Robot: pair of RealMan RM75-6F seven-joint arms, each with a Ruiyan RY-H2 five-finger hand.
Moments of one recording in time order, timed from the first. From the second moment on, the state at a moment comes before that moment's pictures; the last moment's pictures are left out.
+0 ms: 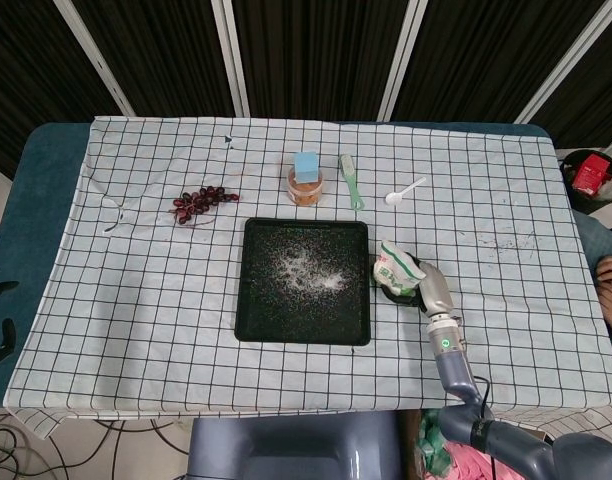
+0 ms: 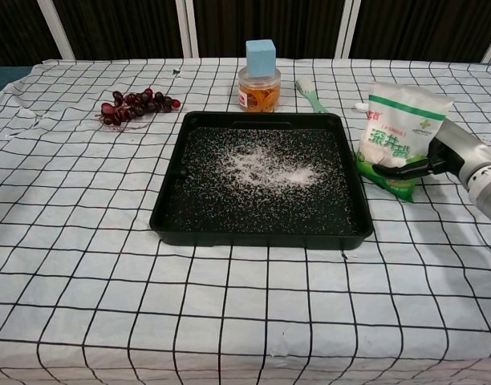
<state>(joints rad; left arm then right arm) -0.06 -1.04 -0.08 -1.68 1.43 1.50 -0.07 0.53 -1.85 0.28 -0.95 -1.28 1.06 0.51</state>
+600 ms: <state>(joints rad) -0.06 -1.04 -0.08 -1.69 1.42 1.49 -0.07 0.55 -1.77 0.29 -1.01 -1.34 1.13 0.55</state>
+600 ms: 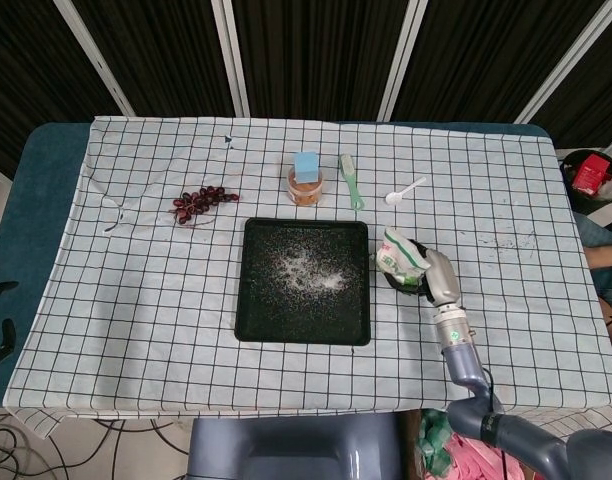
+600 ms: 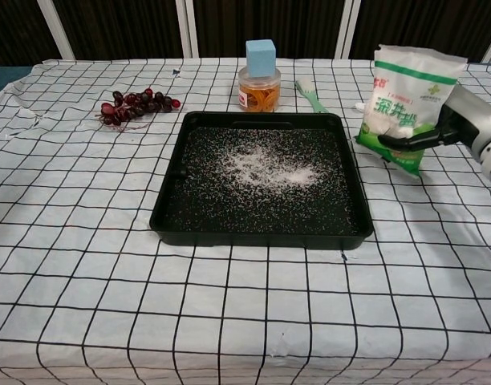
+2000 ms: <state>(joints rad) -0.06 -1.04 -0.08 -1.70 1.43 1.50 -0.07 0.97 -1.12 0.19 -1.60 -0.84 0.45 -0.09</state>
